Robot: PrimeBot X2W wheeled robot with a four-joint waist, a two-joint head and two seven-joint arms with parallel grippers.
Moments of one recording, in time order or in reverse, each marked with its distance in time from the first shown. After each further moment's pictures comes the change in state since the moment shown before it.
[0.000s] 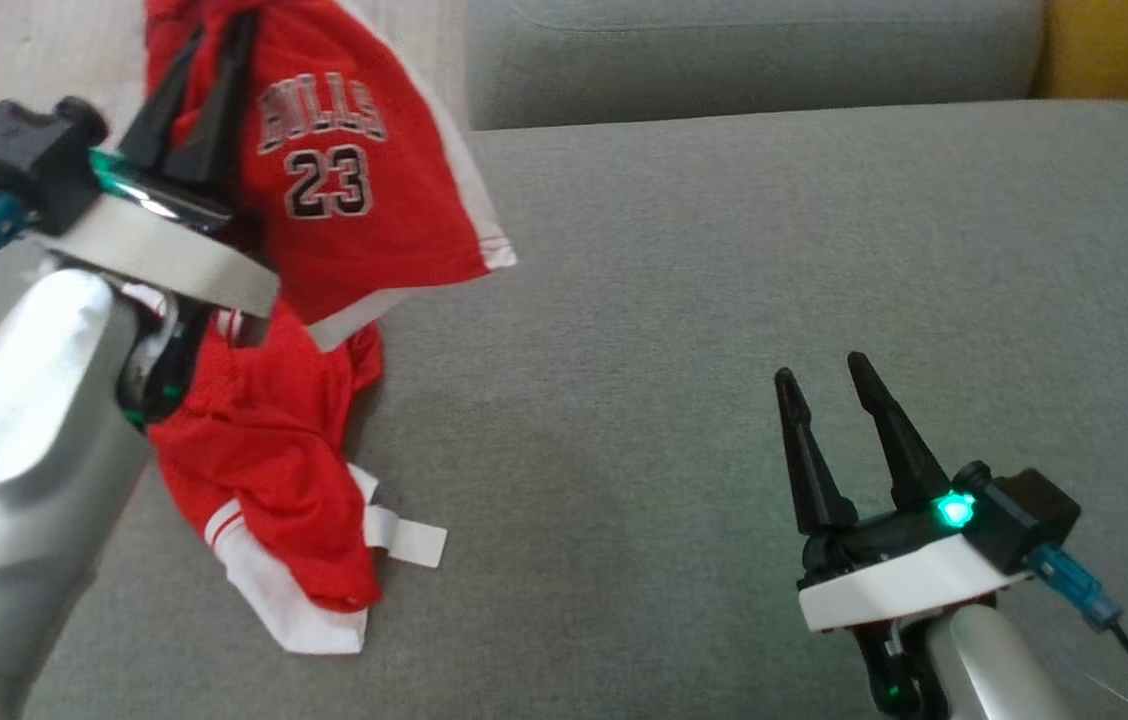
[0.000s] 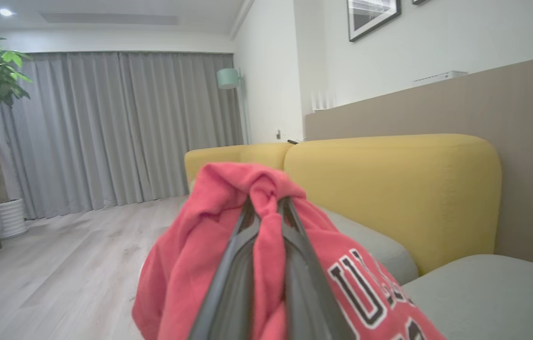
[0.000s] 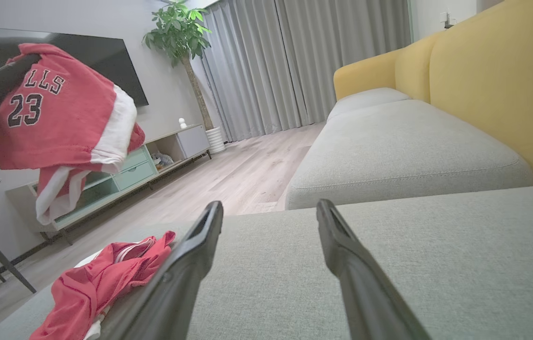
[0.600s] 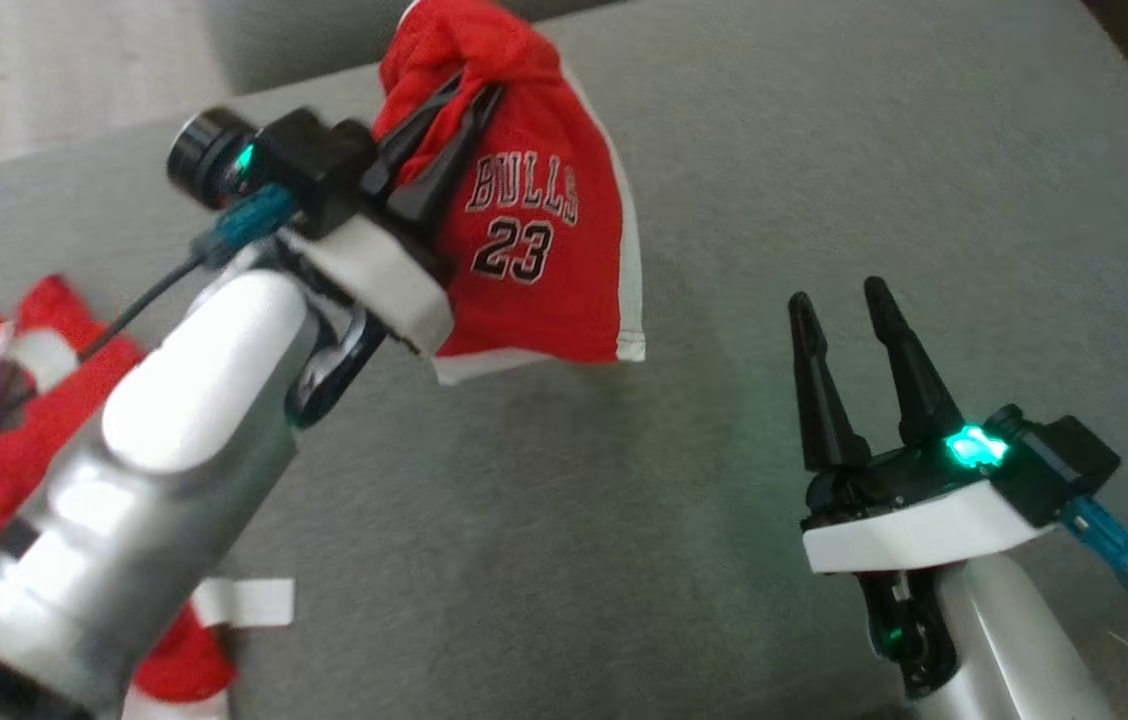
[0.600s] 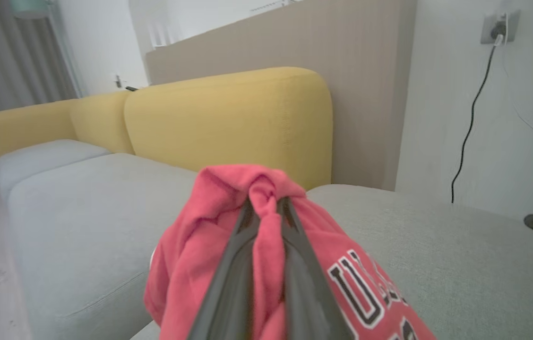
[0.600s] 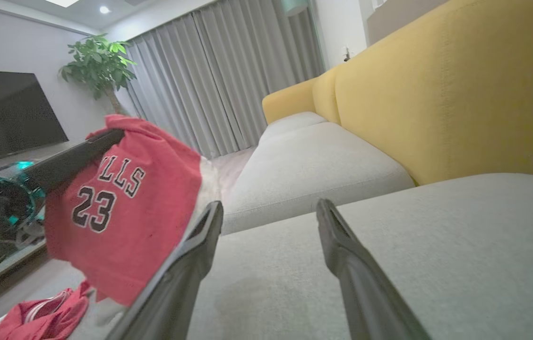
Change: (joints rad) left arm -0.084 -0.134 -0.209 -0.005 0.087 -0.008 0.135; right arm -0.075 0.000 0.001 -0.068 0.061 0.000 0.000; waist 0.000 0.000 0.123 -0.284
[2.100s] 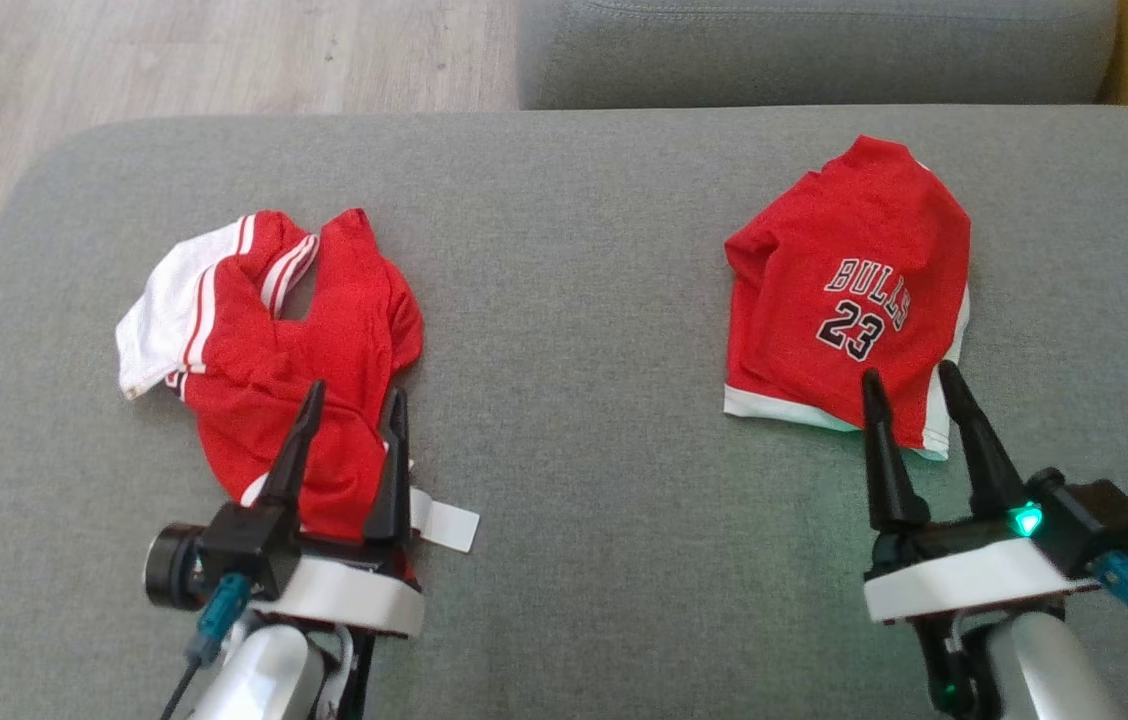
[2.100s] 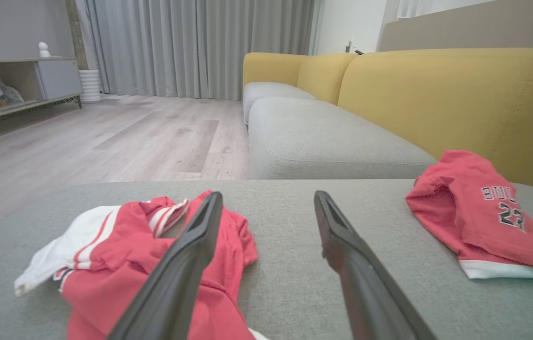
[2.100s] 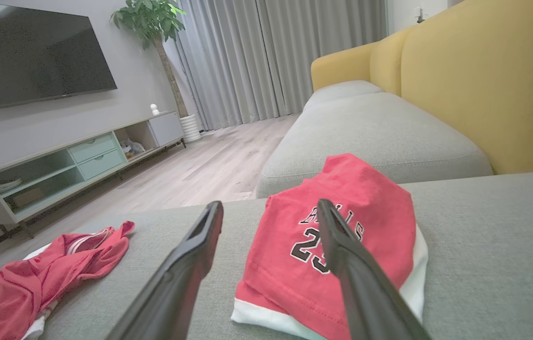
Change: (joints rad) left arm 0.692 -0.106 0.352 -0.148 0.155 0.243 -0.180; right arm 0.095 0.001 -0.144 0.086 -0.113 0.000 0.000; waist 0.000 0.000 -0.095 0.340
